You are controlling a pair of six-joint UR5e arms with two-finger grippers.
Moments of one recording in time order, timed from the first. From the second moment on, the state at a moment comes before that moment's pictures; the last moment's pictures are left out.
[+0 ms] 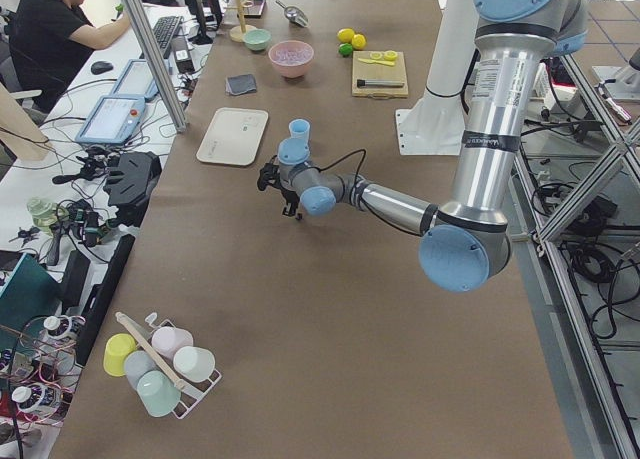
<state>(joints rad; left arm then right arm) -0.92 -1.79 -1.68 -2.05 -2.21 -0.76 1.58 -1.66 1.77 -1.54 2.36 0.05</state>
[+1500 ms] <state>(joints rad) -0.68 -2.28 -1.65 -1.82 -2.01 -1.27 1.58 -1.65 1.77 -1.54 2.37 0.05</state>
